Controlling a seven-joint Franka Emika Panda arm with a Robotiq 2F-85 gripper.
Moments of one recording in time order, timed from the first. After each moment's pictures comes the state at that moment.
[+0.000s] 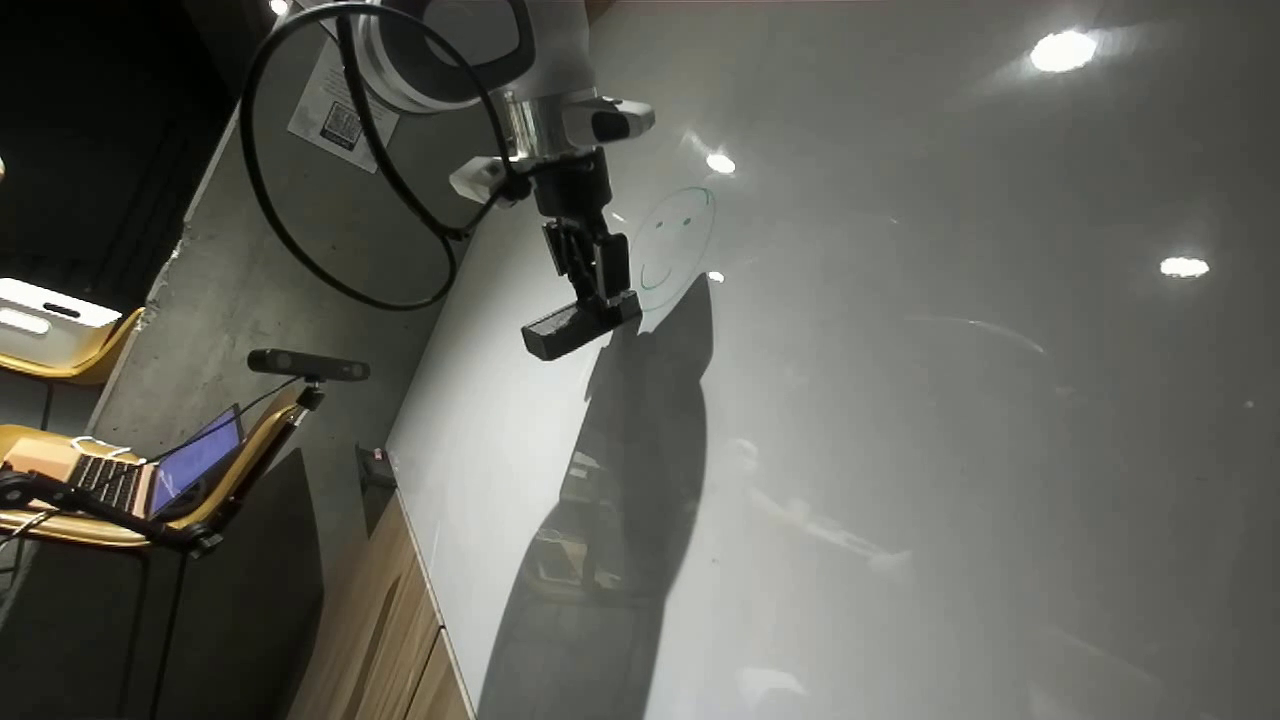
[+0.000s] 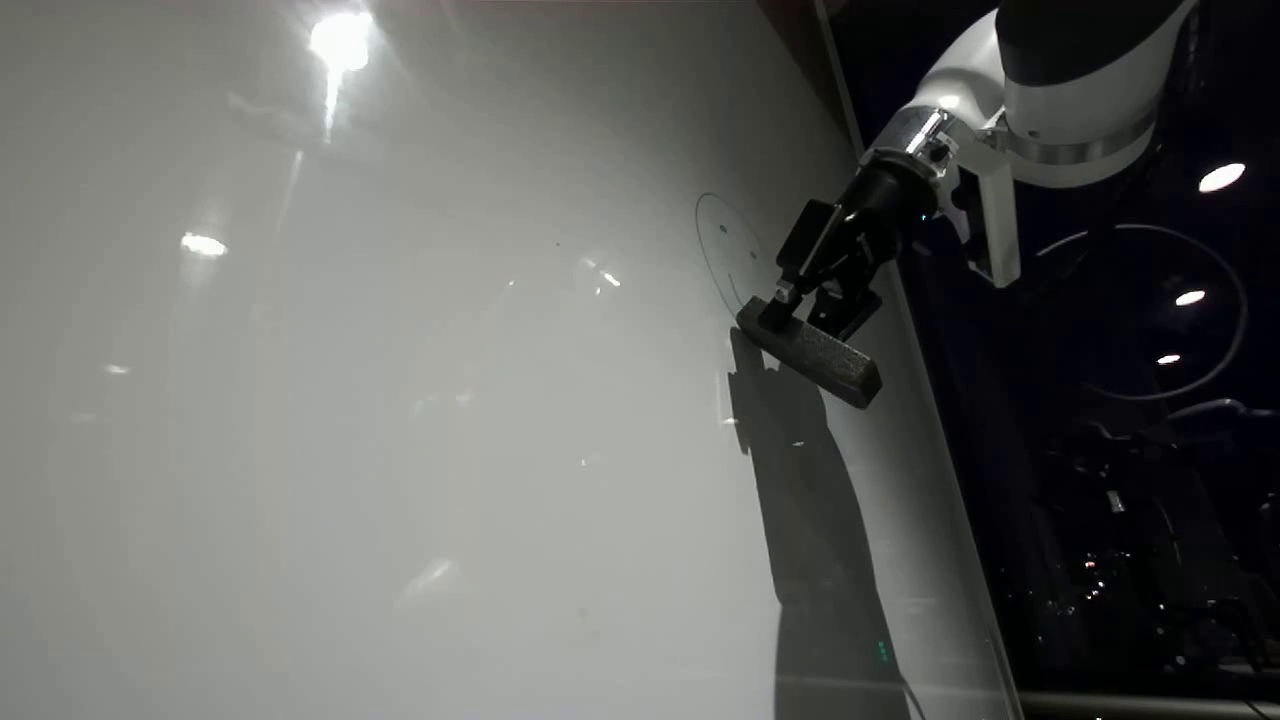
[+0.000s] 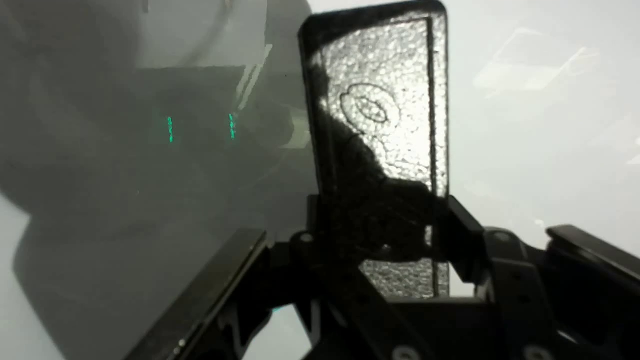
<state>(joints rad) 0.11 -0.49 0.04 -2.19 0.18 2.50 0.04</state>
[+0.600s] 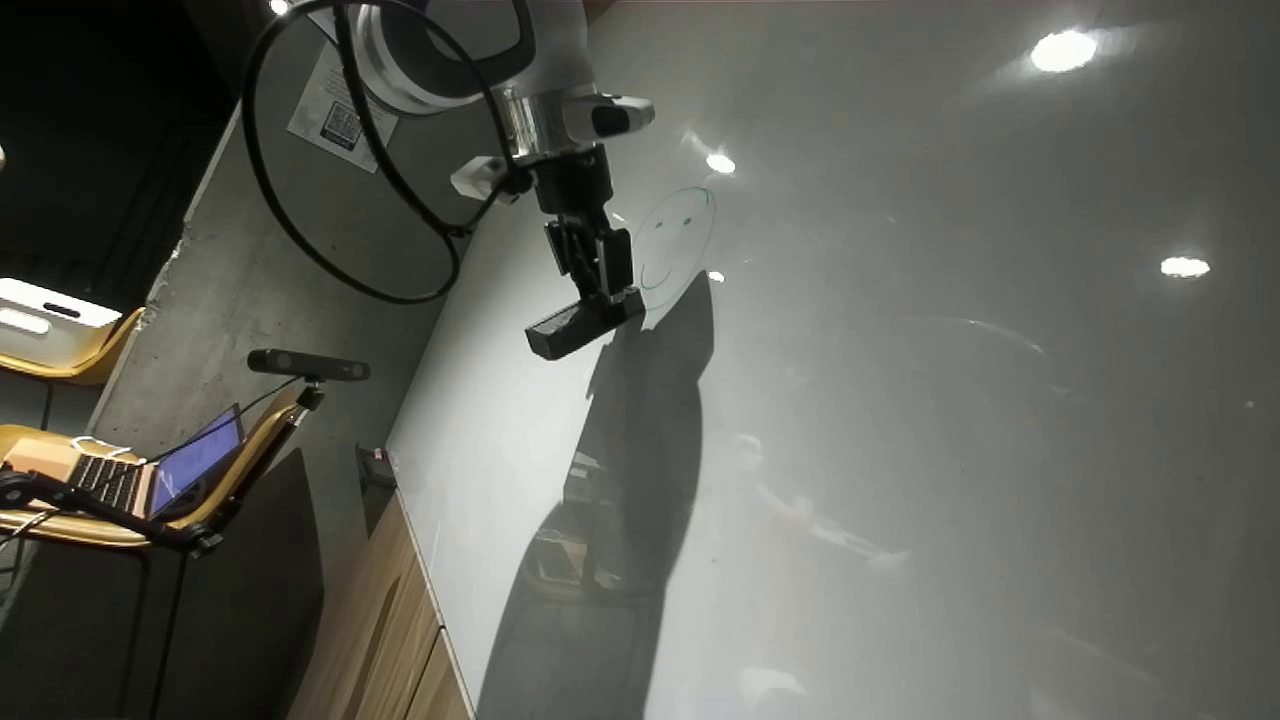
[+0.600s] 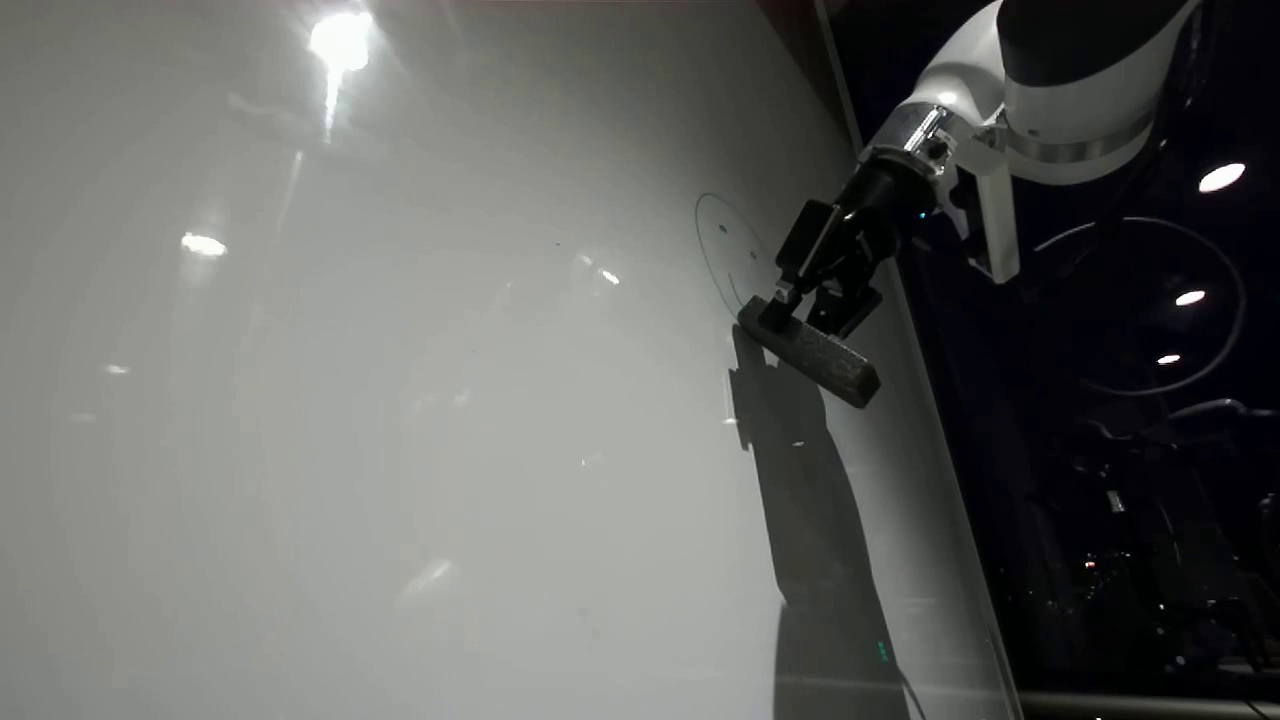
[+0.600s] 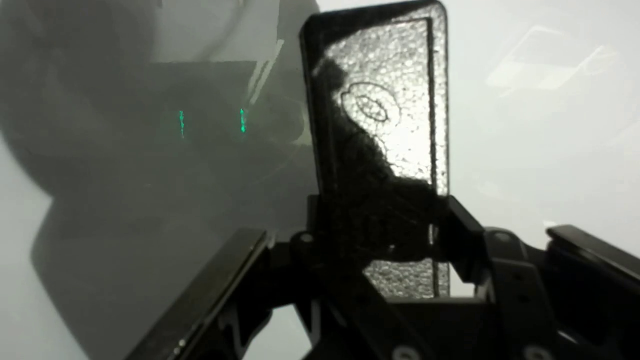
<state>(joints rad) 0.09 -0.49 0.06 -2.19 0.13 2.50 0.07</state>
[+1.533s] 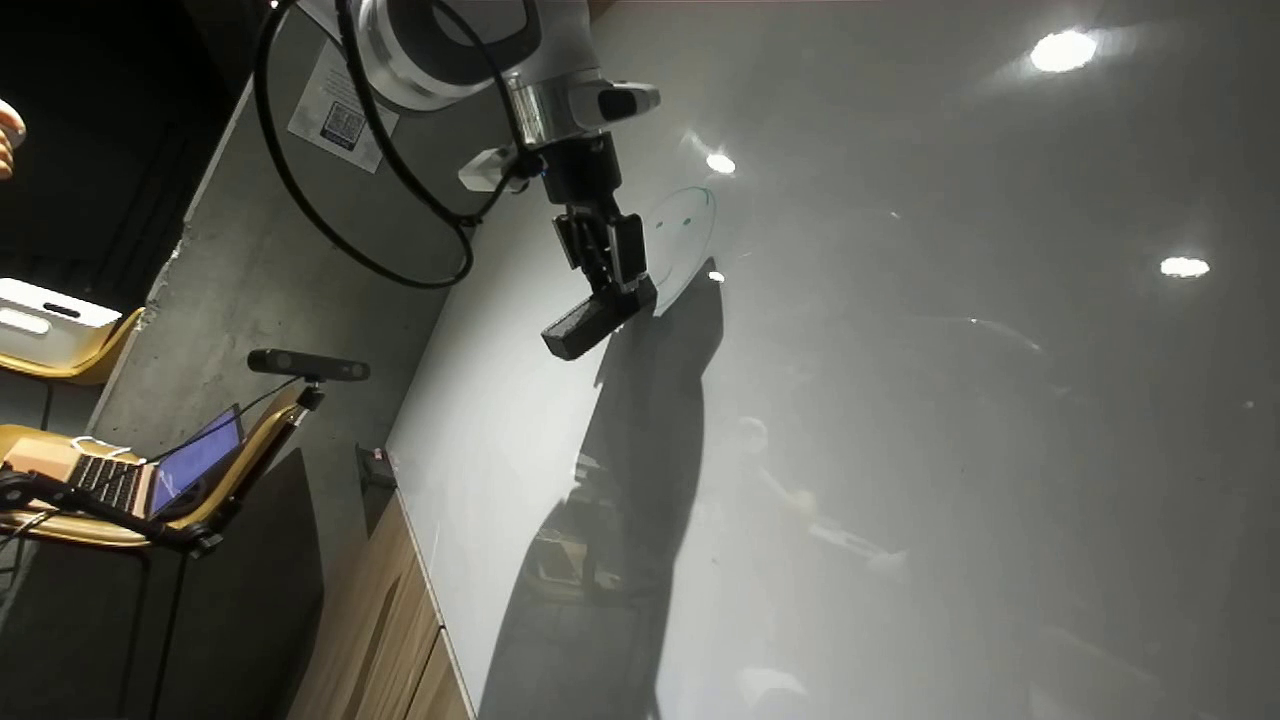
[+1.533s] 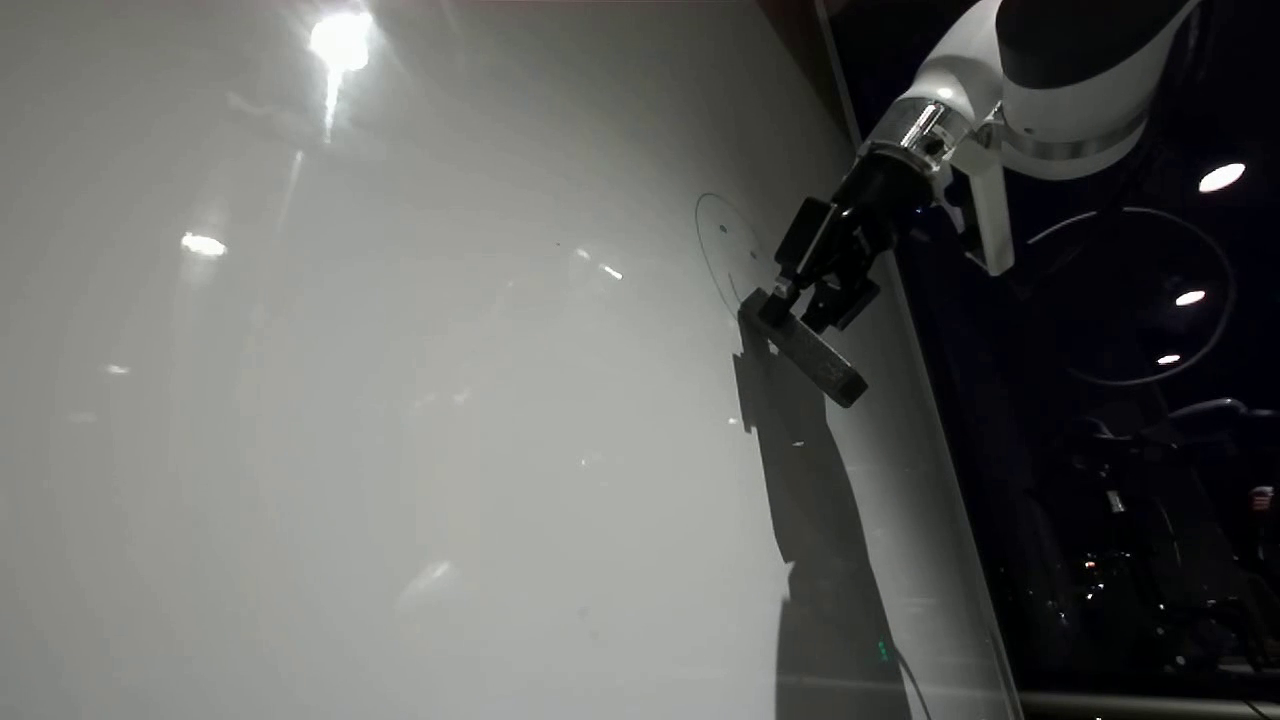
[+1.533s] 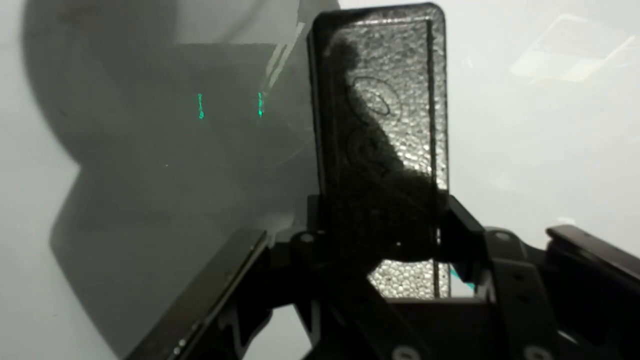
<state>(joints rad) 0.07 -0.49 0.07 -2.17 0.08 2.50 0.09</state>
